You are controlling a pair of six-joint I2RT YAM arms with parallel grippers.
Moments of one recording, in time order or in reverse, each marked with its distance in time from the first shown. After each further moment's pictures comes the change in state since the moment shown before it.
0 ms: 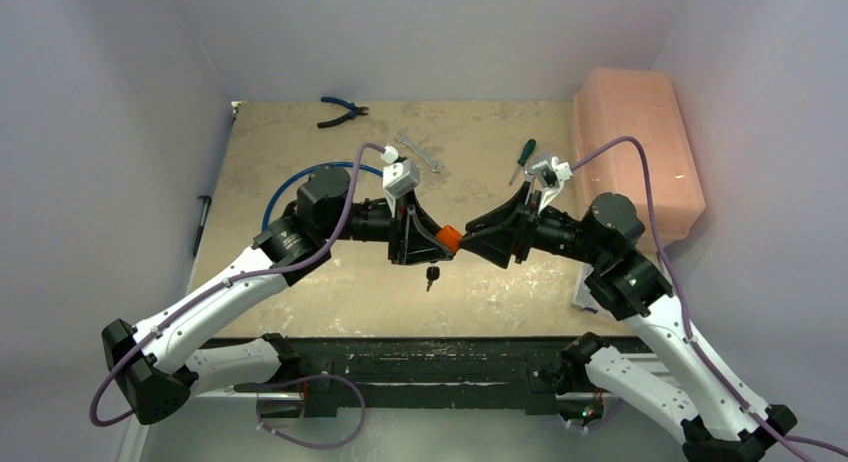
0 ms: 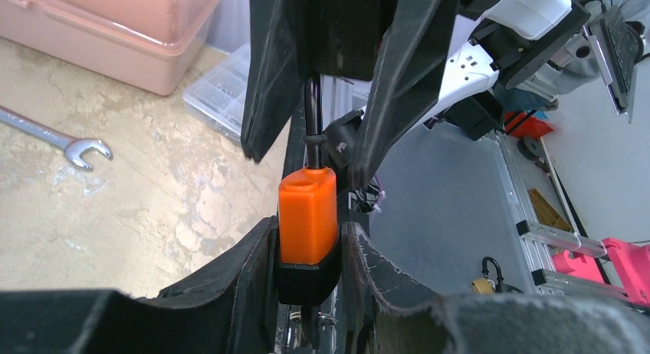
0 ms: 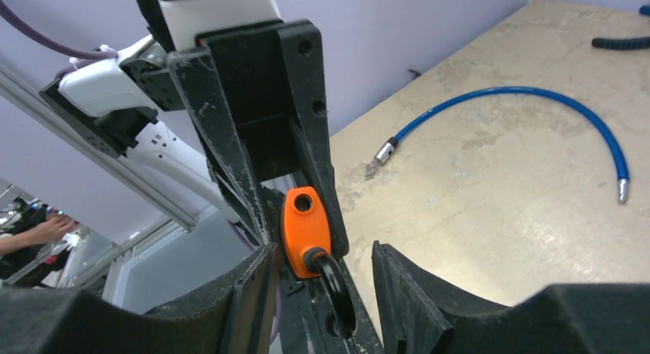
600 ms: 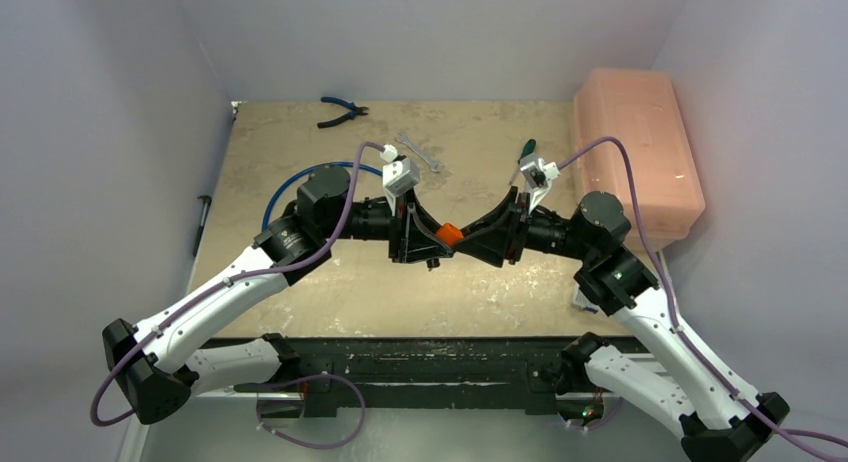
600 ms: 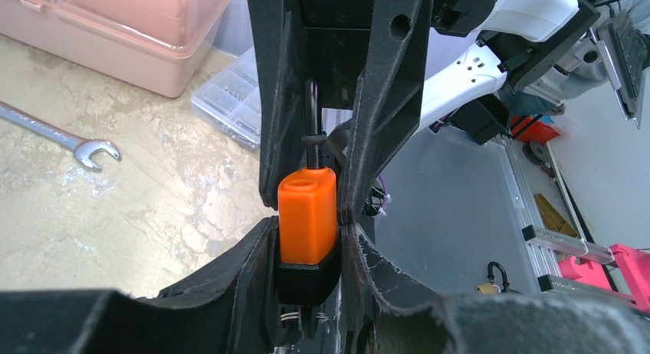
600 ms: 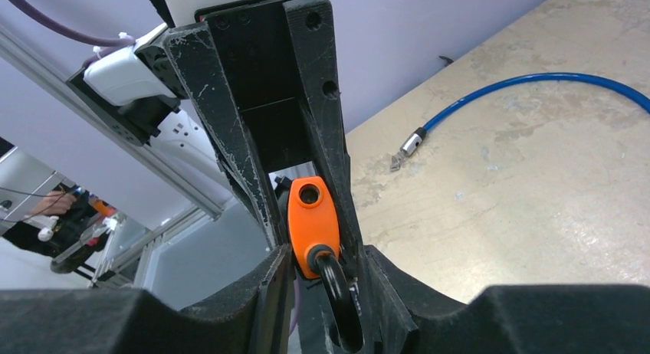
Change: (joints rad) left arm 0.001 0.003 0.000 0.018 -0.013 0.000; right arm 0.000 0.045 -0.061 0.100 -0.090 0.057
